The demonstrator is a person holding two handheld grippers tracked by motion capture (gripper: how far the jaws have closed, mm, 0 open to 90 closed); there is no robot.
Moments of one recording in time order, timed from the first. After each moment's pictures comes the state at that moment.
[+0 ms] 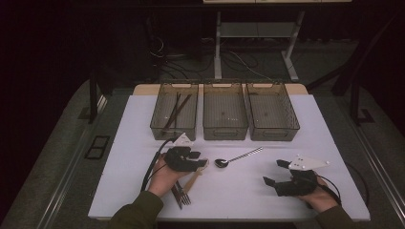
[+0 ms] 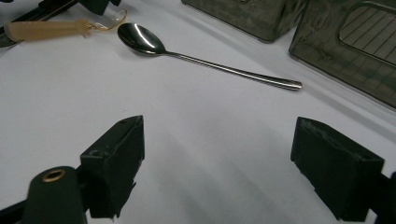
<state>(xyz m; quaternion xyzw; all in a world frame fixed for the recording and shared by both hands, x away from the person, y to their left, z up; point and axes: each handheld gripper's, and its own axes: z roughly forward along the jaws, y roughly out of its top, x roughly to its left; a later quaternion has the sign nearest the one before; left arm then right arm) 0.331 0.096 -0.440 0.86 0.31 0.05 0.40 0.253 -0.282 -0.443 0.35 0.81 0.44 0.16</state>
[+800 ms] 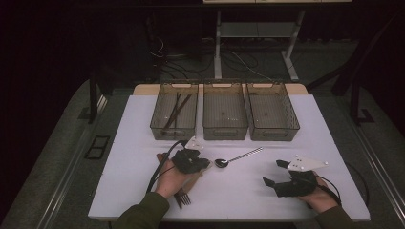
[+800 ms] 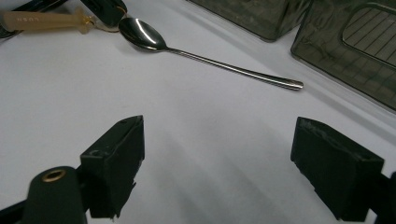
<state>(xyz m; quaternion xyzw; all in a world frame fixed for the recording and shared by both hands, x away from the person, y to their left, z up) 0.326 0.077 -0.443 0.88 0.29 0.05 0.37 0.252 -0.280 -0.443 0.34 0.82 0.43 0.16</state>
